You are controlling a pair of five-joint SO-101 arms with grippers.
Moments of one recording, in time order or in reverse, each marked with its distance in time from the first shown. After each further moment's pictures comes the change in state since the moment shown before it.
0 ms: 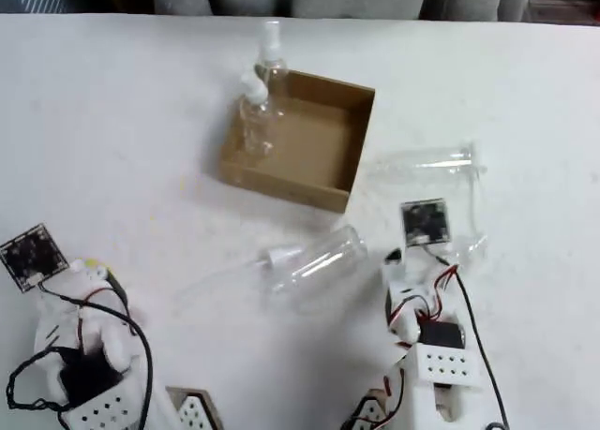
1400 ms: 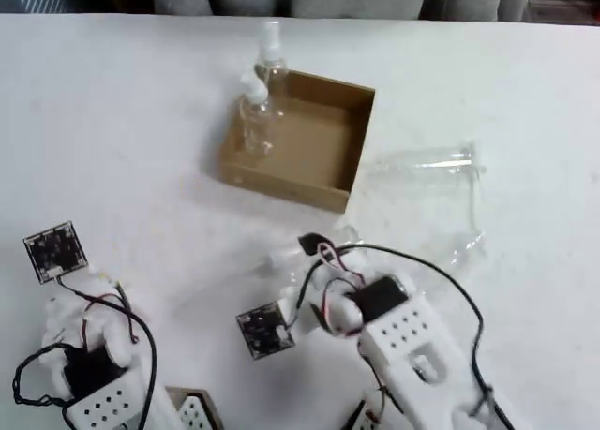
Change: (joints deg) left arm -1.2 0.0 5.7 0.0 -9.6; right arm -36.9 21.4 -29.3 30.3 66.7
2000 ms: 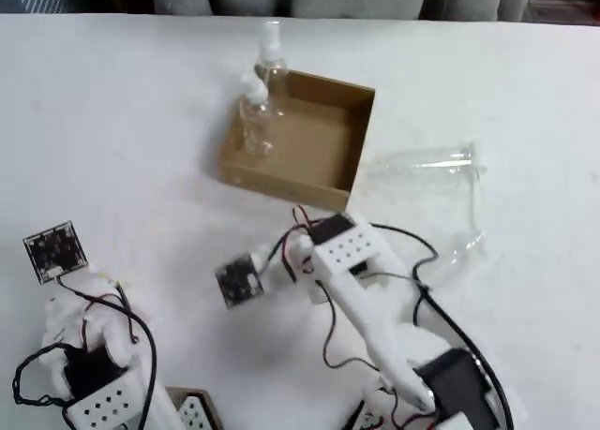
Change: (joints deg) left arm 0.0 0.0 0.0 0.0 0.0; right arm 0.4 33.4 -21.0 0.5 -4.7
